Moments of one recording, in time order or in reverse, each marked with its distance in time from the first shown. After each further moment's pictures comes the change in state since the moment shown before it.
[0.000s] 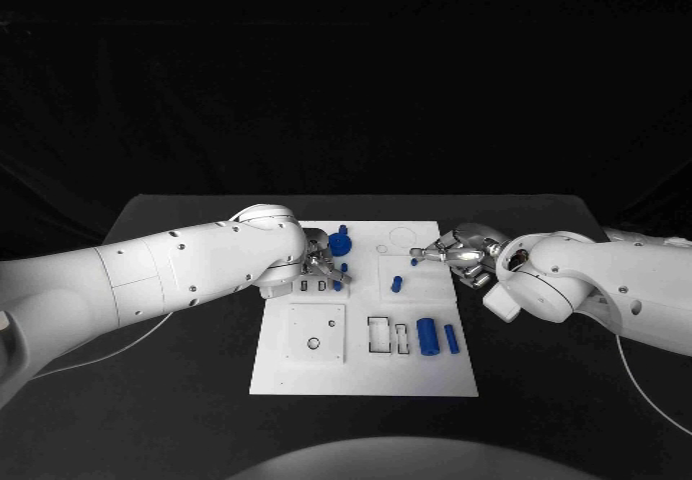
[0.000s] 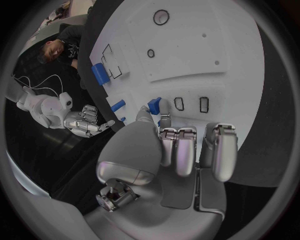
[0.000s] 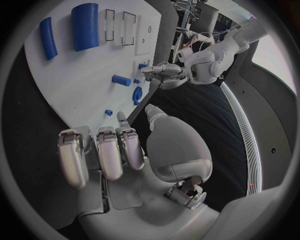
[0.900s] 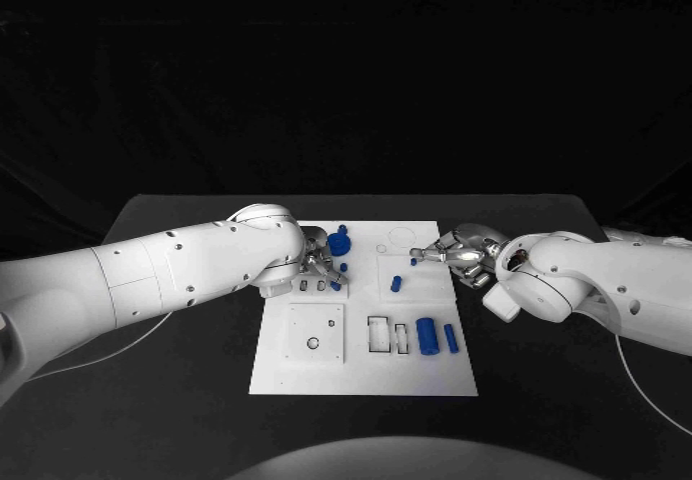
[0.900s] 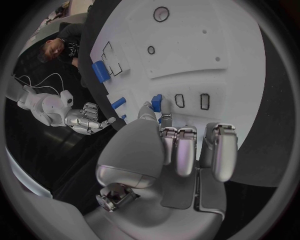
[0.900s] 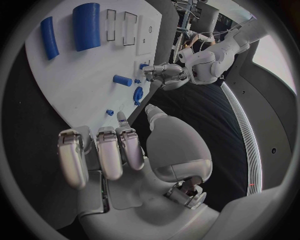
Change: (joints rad) left arm 0.000 -0.005 0.001 0.001 0.000 -0.025 0.017; left_hand 0.145 -0.091 0.049 -0.014 0.032 0.003 -0.003 -0.039 0.041 -0.031 0.019 0.004 -0.031 0.003 -0.003 0.000 0.000 0.000 0.000 0.000 0.000 0.000; right arm -0.003 0.000 0.000 -0.003 -0.001 0.000 -0.001; right_hand 0.000 0.000 0.000 0.000 0.000 -0.003 0.003 0.004 0.000 0.001 0.001 0.000 0.000 -0.002 0.002 0.000 0.000 0.000 0.000 0.000 0.000 0.000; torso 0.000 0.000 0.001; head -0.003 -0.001
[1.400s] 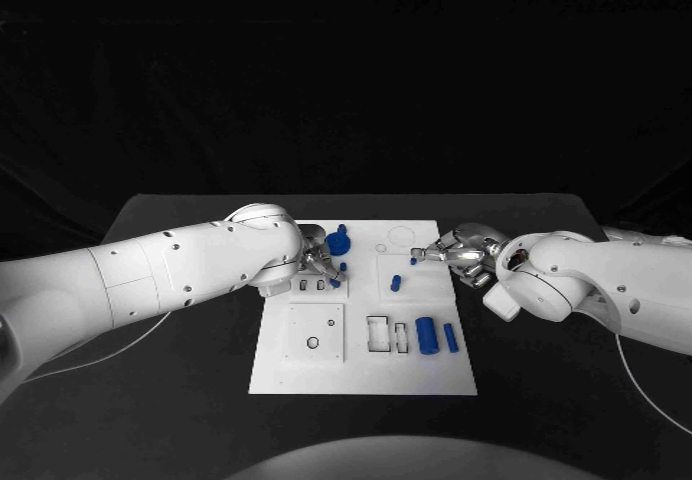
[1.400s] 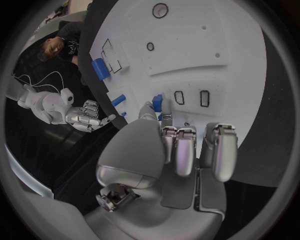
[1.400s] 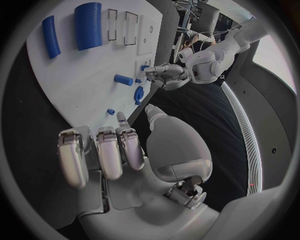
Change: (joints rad) left arm -0.001 -0.007 -0.001 0.002 0.000 -0.024 0.010; left_hand 0.008 0.004 0.003 0.003 0.006 0.000 0.000 -0.008 0.004 -0.006 0.005 -0.004 0.000 0.000 0.000 0.000 0.001 0.000 0.000 0.000 0.000 0.000; right arm -0.001 0.000 0.000 -0.003 0.000 0.000 0.000; right_hand 0.000 0.000 0.000 0.000 0.000 0.000 0.000 0.000 0.001 0.000 0.000 0.000 0.001 -0.001 0.001 0.000 0.000 0.000 0.000 0.000 0.000 0.000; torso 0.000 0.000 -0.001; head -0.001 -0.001
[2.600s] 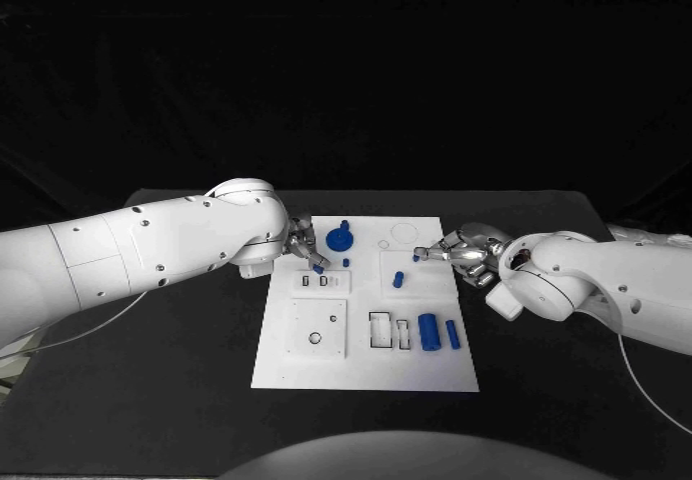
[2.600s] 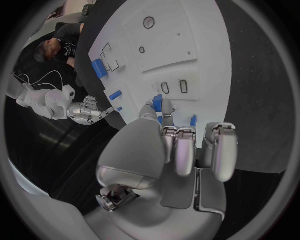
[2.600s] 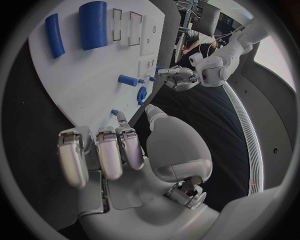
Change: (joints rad) left arm 0.068 -0.073 0.003 0.066 -0.002 0.074 -0.079; left_hand 0.021 -0.008 0.018 0.004 0.003 0.007 0.007 -0.006 0.008 -0.003 0.003 0.002 0.000 -0.003 -0.003 0.000 0.000 0.000 0.000 0.000 0.000 0.000; right arm -0.012 0.007 0.000 -0.016 -0.001 0.000 -0.002; right_hand 0.000 0.000 -0.003 0.003 0.000 0.000 0.000 0.000 0.000 -0.004 0.004 0.000 0.000 0.004 0.004 0.000 0.001 0.000 0.000 0.000 0.000 0.001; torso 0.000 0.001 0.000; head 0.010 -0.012
